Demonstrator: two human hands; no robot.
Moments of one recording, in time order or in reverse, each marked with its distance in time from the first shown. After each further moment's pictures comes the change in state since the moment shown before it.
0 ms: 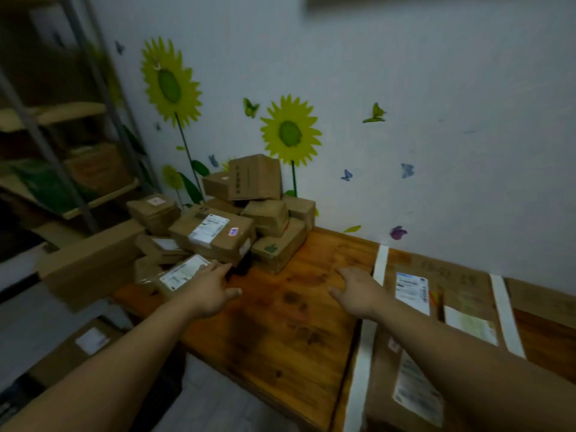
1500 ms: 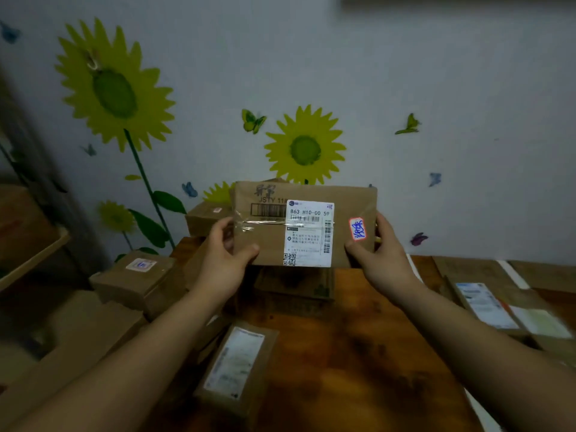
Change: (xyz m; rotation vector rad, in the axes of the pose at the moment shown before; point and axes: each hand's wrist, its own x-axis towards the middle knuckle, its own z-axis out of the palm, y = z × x) left_hand 0.183 -0.110 -0.153 -1.047 0.118 0.398; right_hand 0.131 -0.232 -0.021 0.801 0.814 0.092
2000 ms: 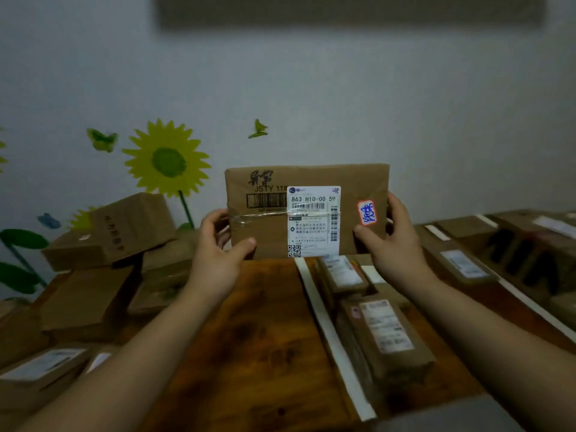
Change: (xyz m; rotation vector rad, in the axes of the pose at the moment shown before) left_hand -0.113 0.079 0.226 -0.160 -0.241 0.199; right_hand -0.094 0.023 -0.268 -0.051 0.383 -0.034
